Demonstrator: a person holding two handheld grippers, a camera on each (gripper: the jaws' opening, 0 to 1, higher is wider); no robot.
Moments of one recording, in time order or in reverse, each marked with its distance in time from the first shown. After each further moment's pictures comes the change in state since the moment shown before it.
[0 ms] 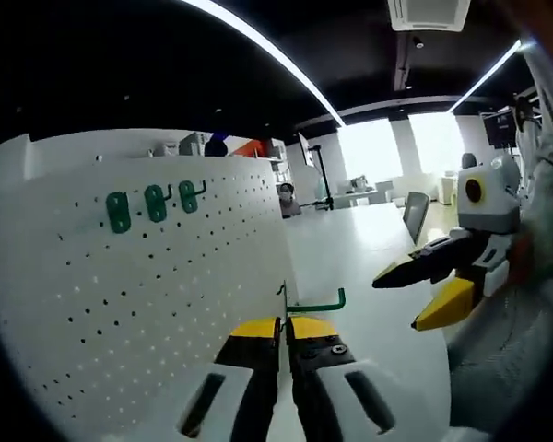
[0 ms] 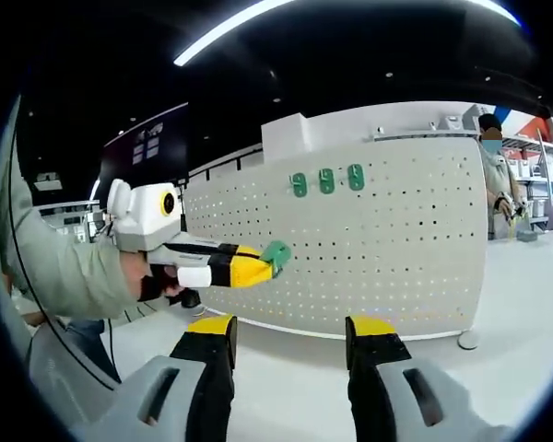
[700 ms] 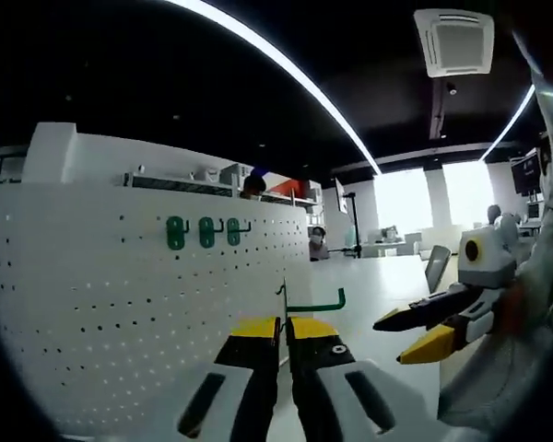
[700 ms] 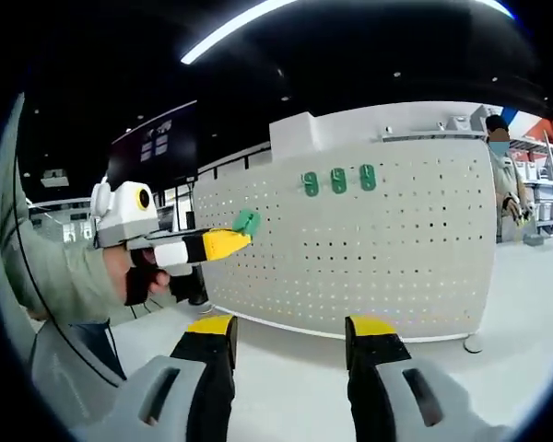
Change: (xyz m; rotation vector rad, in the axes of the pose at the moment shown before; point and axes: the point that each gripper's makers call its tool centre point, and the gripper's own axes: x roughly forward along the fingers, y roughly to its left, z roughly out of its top) left arm -0.047 0.012 0.025 -0.127 -0.195 0.148; right arm 0.000 0.016 0.003 -0.036 -0.001 0.044
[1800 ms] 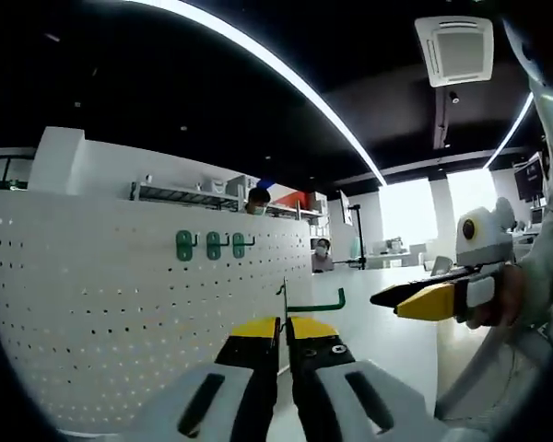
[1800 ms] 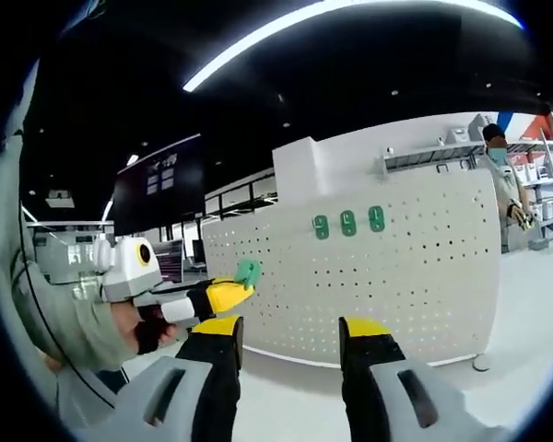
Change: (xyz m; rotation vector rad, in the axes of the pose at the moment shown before) left arm -0.012 -0.005 0.012 -0.009 -0.053 0.012; right arm -0.002 0.014 0.055 0.069 -0.127 0.025
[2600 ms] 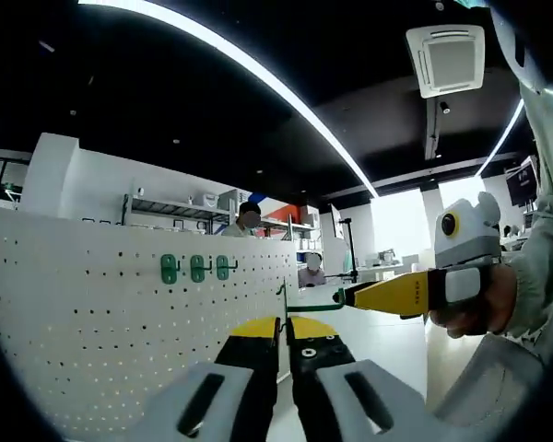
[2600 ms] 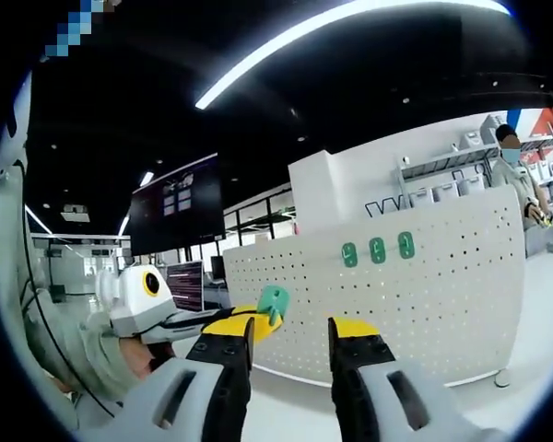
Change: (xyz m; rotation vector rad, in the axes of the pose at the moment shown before) left arm 0.000 -0.023 0.026 0.003 -0.066 -0.039; right arm 0.018 0.027 0.034 0.017 -0.063 0.090
